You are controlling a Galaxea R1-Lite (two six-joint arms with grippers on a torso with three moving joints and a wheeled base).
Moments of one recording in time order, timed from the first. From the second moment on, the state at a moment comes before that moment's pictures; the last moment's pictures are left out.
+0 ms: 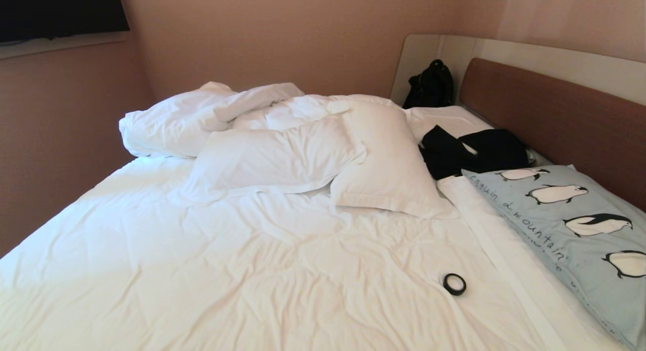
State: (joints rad) left arm 0.00 0.00 0.00 0.00 0.00 0.00; right arm -0.03 0.27 -0.60 0.41 0.07 0.11
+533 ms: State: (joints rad) left arm 0.00 0.00 0.00 0.00 0.00 0.00; right arm 0.00 0.11 -0.53 0.41 0.06 0.09
